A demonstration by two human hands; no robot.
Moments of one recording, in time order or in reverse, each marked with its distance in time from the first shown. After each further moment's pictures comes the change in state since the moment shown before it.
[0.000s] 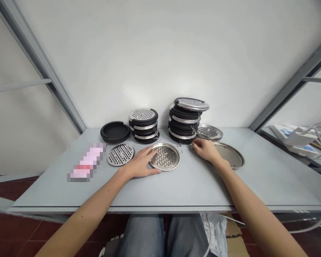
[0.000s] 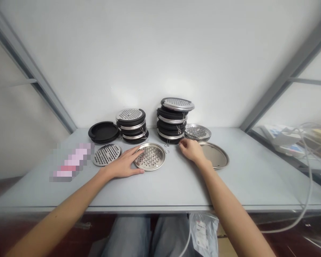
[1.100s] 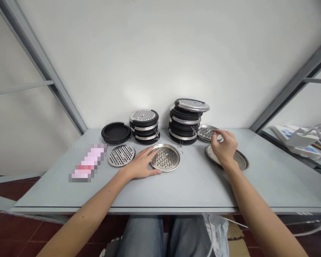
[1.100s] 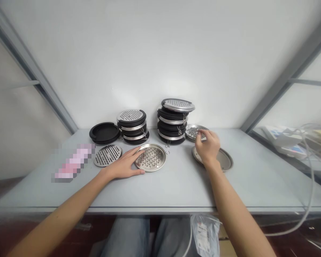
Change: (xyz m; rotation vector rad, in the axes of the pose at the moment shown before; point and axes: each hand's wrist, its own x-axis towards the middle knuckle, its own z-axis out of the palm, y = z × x) left_hand -0.001 0.006 -0.005 -0.014 -0.022 -0.033; right_hand -0.006 0.016 -0.015 -0.064 0.638 0.139
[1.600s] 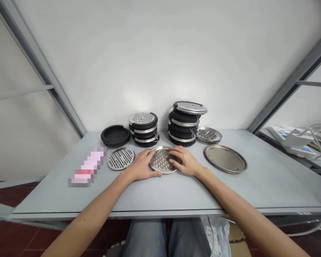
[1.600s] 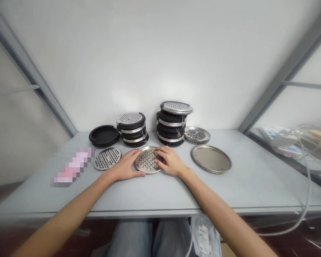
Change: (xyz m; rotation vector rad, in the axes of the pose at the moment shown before) left_hand 0.007 -0.004 0.006 -0.001 0.108 0.015; right_hand -0.052 -0.083 0.017 0.487 -0.584 -0.734
